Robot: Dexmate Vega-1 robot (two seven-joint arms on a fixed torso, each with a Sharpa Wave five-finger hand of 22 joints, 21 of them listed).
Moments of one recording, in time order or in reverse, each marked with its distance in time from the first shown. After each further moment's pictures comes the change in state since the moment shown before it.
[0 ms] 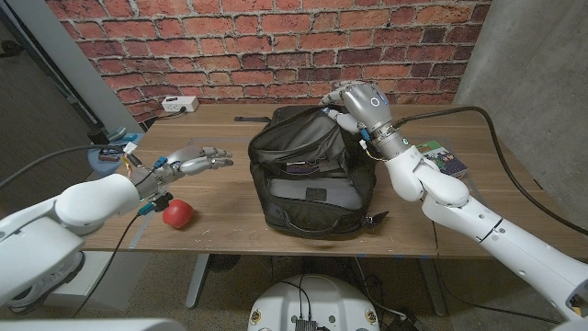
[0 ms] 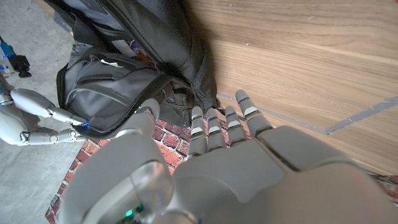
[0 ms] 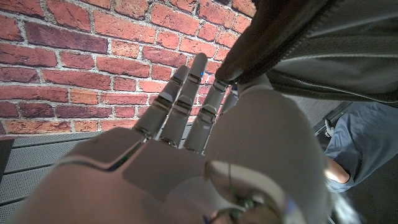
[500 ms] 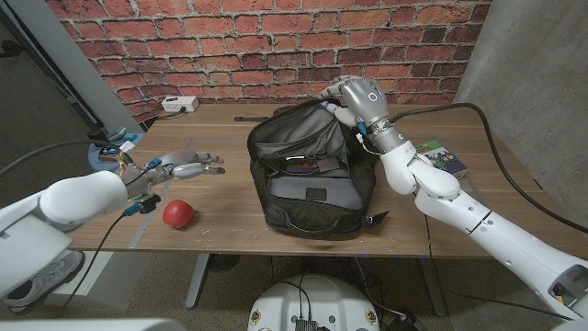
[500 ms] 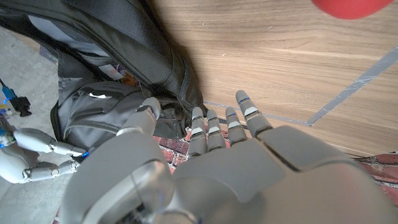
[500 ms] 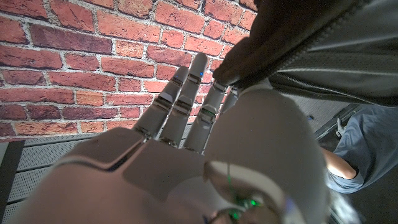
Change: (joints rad) left arm 0.015 -0.017 -0.060 -0.038 0.145 0.060 -0.143; left_hand 0.017 0.009 0.000 0.000 0.008 -0.007 -0.007 -0.004 0.001 -0.015 -0.007 -0.008 0.005 -0.011 0.000 0.000 0.000 -0.004 -0.014 0.000 0.000; right arm 0.068 0.047 -0.032 0.077 0.012 0.003 -0.022; right_hand 0.013 0.000 -0.007 0.001 0.004 0.000 0.000 -0.004 0.000 0.004 0.004 0.005 0.010 0.000 0.000 -0.008 0.009 -0.005 -0.005 0.000 0.003
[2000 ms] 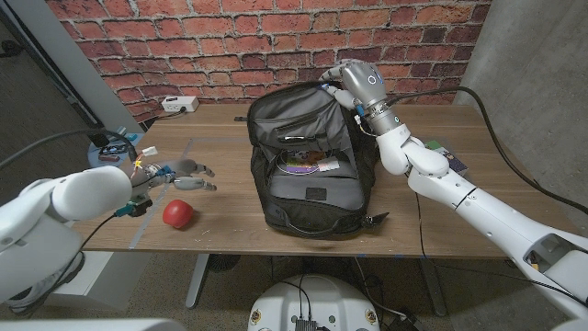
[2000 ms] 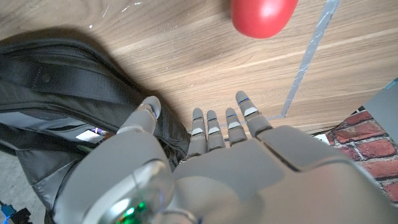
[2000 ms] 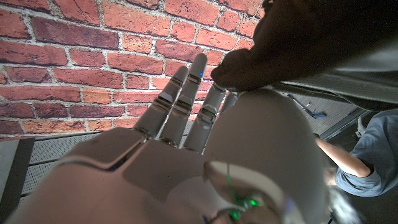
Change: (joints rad) left arm 0.013 0.023 0.028 -0.127 0.433 0.151 -0.238; left_hand 0.026 -0.011 -0.006 -0.006 0.000 -0.021 -0.007 -0.007 0.000 -0.005 -0.005 0.000 0.009 -0.007 -0.007 0.000 0.000 0.004 -0.011 -0.006 0.000; right arm 0.157 0.050 -0.061 0.162 0.049 0.026 -0.065; right_hand 0.003 0.002 -0.026 0.004 0.000 -0.002 0.002 -0.005 0.000 0.000 0.000 -0.004 0.009 0.002 0.002 -0.022 0.018 -0.005 0.005 0.000 0.000
